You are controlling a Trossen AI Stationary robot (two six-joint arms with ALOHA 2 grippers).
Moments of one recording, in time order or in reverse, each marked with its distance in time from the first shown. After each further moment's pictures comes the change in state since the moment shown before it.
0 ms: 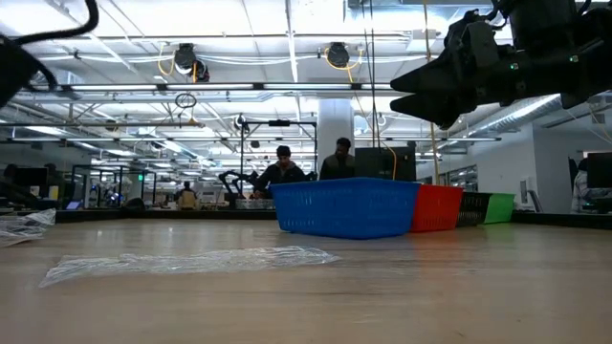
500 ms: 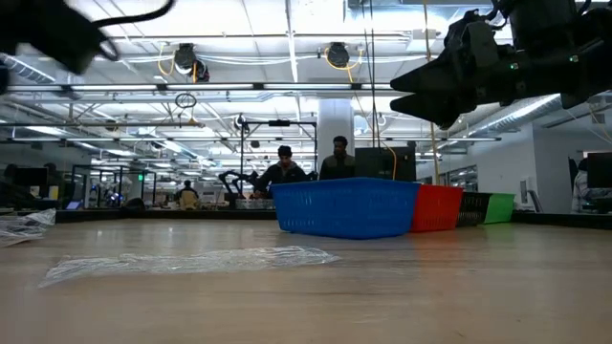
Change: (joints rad) left arm 0.168 -0.167 0.000 -0.119 -0.042 0.418; right arm 0.000 0.000 0.000 0.002 0.001 0.000
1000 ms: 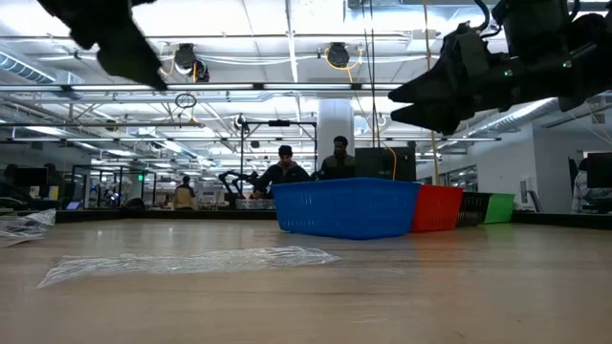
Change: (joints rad) left arm 0.227 -0.564 -0.303 0.515 -0.622 0.802; right arm -0.043 0.000 0.000 -0.043 0.001 0.046
